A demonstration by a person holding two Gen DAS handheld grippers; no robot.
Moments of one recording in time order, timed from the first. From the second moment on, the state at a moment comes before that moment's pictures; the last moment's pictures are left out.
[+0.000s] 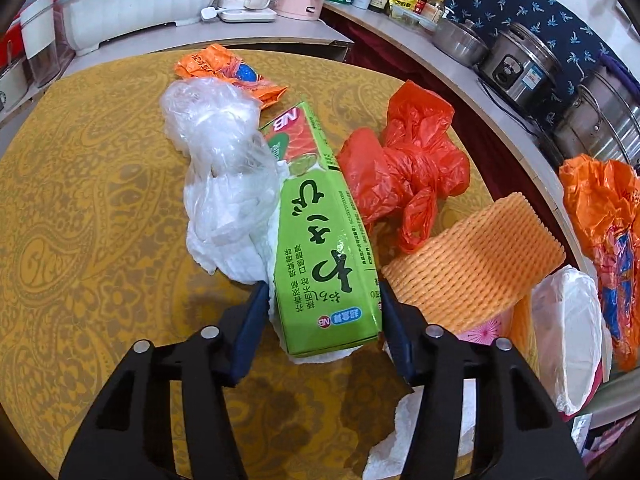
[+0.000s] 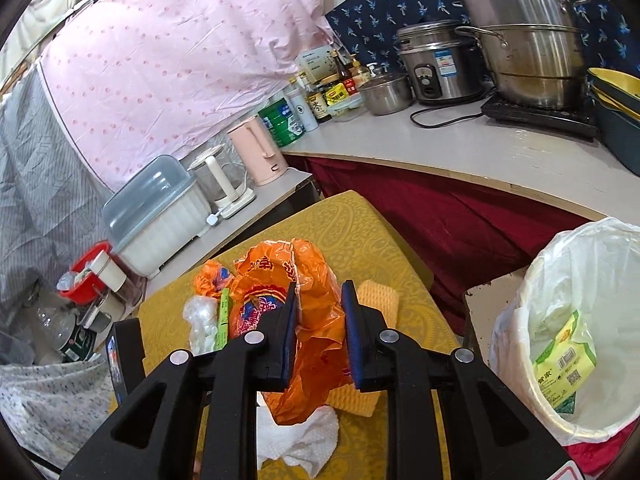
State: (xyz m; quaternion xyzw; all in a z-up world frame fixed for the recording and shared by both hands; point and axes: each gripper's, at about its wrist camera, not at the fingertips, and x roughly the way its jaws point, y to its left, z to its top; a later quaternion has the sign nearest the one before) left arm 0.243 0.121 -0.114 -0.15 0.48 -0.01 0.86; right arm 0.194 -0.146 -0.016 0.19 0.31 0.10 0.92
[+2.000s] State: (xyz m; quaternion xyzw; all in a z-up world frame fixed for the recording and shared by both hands) left arm 0.183 -0.208 -0.016 -0.02 0.39 -0.28 0.88; right arm 0.073 -0.415 -0.081 0.32 0.28 -0.13 0.90
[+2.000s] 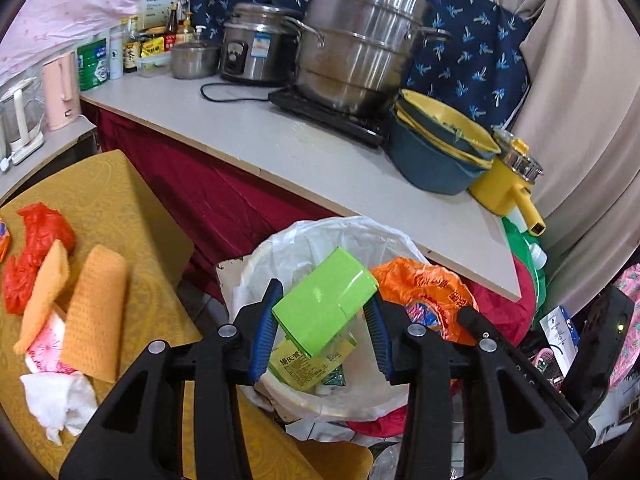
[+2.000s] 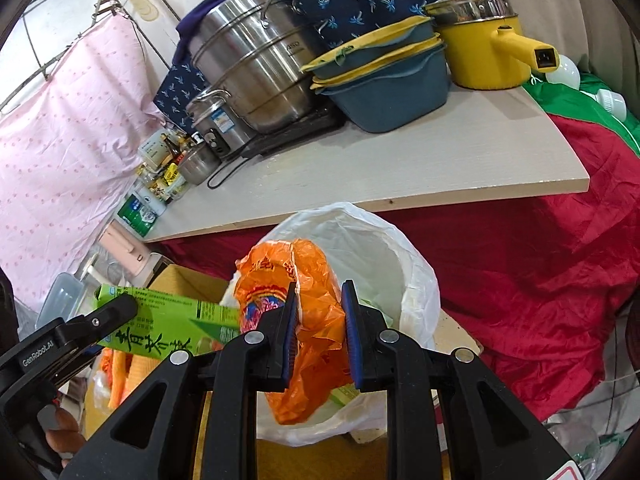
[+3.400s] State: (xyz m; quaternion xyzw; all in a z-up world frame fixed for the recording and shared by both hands) left arm 0.175 -0.117 -0.003 -0.05 0.38 -0.19 0.90; right arm 0.095 -0.336 -0.041 0.27 0.27 -0.05 0.92
